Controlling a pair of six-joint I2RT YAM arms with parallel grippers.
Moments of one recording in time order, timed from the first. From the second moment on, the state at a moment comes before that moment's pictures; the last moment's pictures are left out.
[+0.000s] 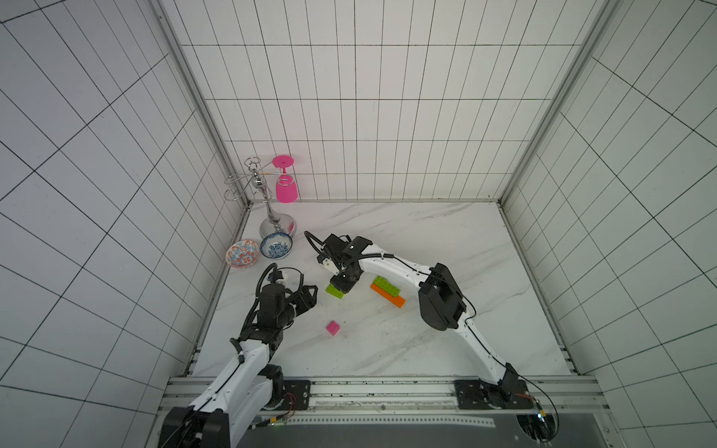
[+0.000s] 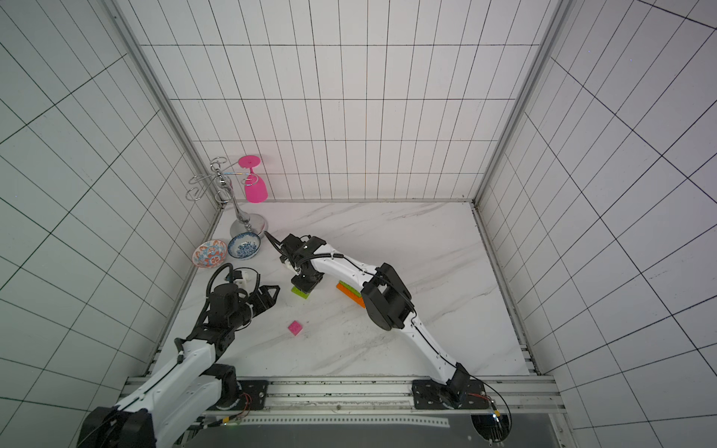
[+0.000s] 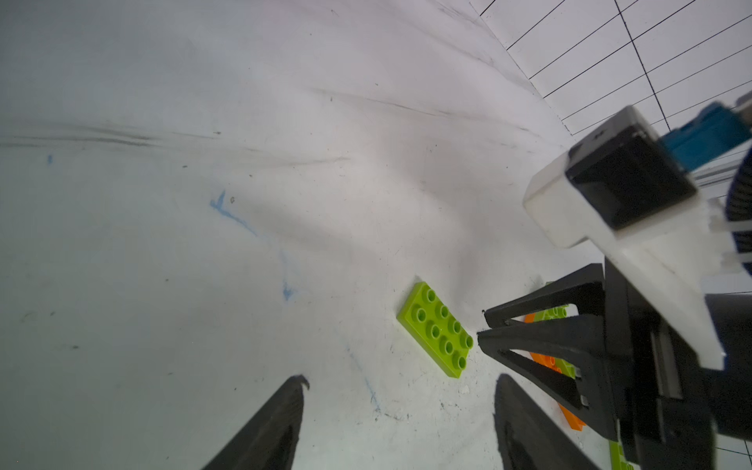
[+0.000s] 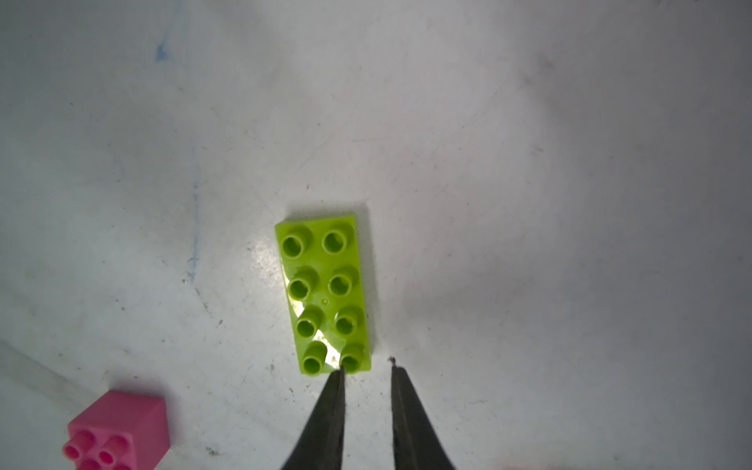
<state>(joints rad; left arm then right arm) -0.09 0.86 0.23 0.03 0.27 -0.67 0.93 2.43 2.21 -1.08 -0.05 -0.06</state>
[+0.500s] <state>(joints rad) -0.09 0.86 0.23 0.03 0.28 -0.67 0.93 2.48 2.27 -1.13 -0.07 -0.07</state>
